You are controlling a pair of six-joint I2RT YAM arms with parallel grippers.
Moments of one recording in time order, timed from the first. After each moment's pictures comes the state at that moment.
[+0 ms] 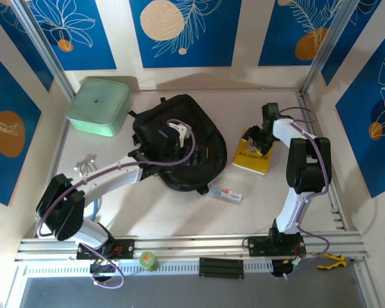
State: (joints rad) left arm -0.76 1.52 1.05 -0.13 0.10 -0.52; right arm 0.01 1.88 1.27 -0.68 -0.21 0.70
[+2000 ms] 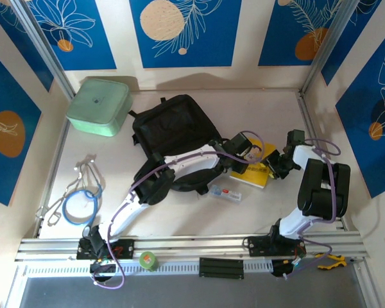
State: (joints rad) left arm -1.00 2.45 2.08 -0.64 0.00 -0.39; right arm -0.21 1.60 0.86 -0.63 -0.33 0.64
